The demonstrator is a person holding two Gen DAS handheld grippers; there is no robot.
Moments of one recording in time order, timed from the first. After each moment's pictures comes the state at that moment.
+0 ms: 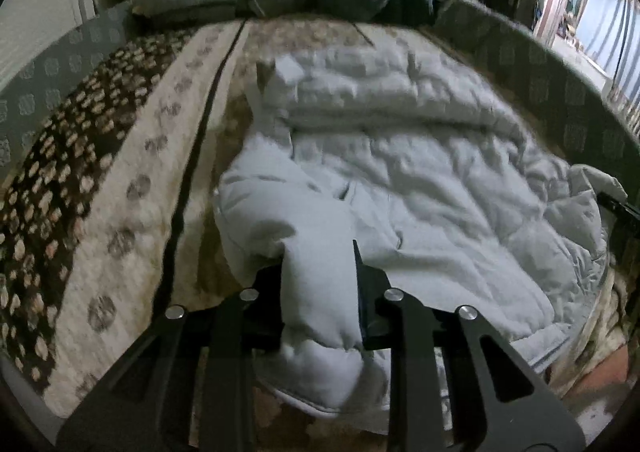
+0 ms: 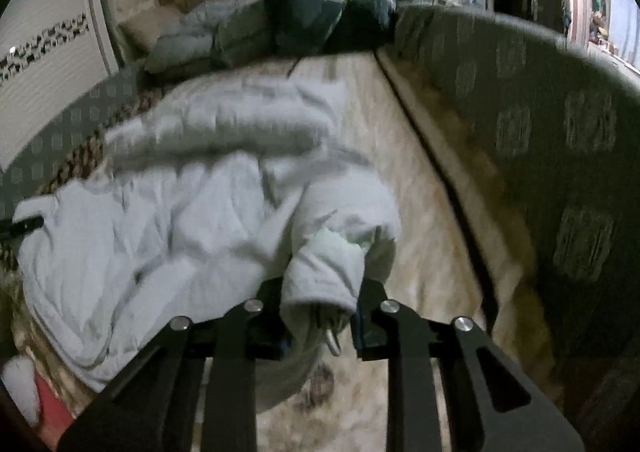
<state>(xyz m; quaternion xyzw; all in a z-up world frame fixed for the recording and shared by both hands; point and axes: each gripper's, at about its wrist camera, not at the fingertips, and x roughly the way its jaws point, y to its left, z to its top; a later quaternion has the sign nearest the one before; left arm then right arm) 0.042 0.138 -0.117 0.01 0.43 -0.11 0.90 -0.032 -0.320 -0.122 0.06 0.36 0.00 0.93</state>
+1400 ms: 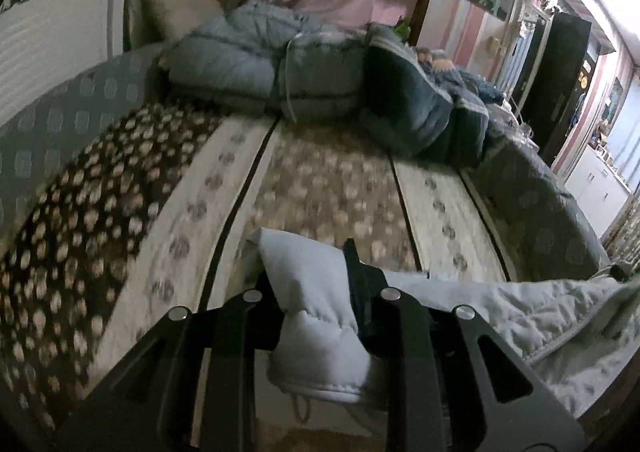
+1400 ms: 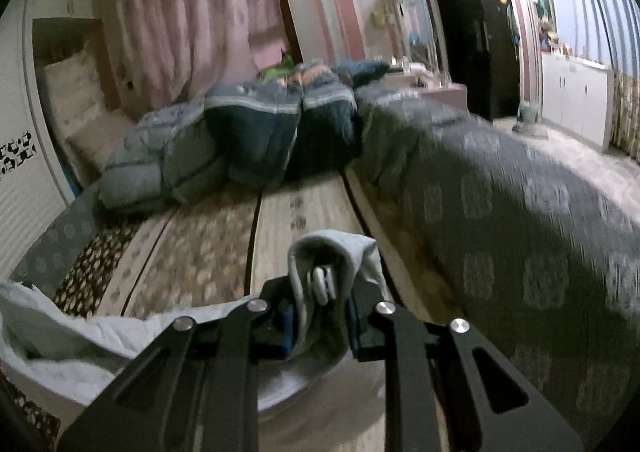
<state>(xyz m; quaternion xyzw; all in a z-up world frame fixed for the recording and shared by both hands) 0.314 0.121 0.052 -0.09 0.34 -0.05 0.94 0.222 -0.361 0.048 0.12 0.24 -0.09 0.96</state>
